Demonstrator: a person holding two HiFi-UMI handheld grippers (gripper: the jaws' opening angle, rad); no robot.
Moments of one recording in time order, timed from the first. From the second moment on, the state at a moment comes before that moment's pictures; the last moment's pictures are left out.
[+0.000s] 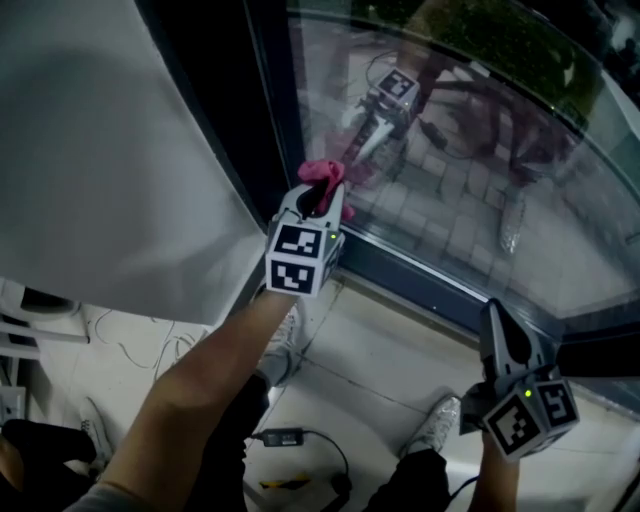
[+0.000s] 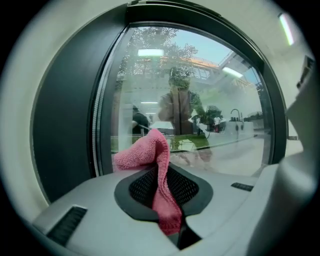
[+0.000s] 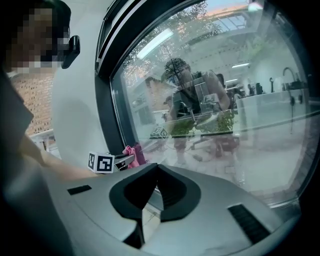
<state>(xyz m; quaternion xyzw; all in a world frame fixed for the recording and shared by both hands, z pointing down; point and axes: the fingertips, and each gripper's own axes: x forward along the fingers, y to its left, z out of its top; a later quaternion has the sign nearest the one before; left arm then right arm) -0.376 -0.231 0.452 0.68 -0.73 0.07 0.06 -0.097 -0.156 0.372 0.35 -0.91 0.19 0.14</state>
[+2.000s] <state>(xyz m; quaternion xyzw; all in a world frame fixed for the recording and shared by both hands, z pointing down) -0.025 -0.276 0.462 0.80 -0.59 0.04 0.10 0.153 -0.154 0.367 0.48 -0.85 0.21 0.08</state>
